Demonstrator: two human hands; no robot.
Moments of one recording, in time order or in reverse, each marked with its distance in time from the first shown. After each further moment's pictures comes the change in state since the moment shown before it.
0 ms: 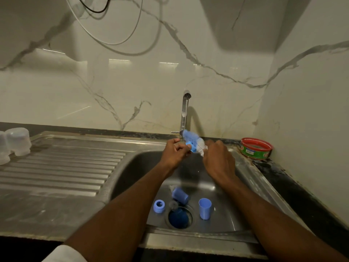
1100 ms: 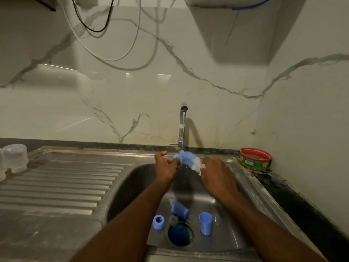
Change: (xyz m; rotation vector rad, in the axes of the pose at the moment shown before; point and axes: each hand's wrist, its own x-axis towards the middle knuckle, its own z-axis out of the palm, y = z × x) left_hand 0.003 -0.012 -0.008 0.046 0.242 -0.013; right_hand 0.000 0.008 0.003 0.040 -0.132 -0.016
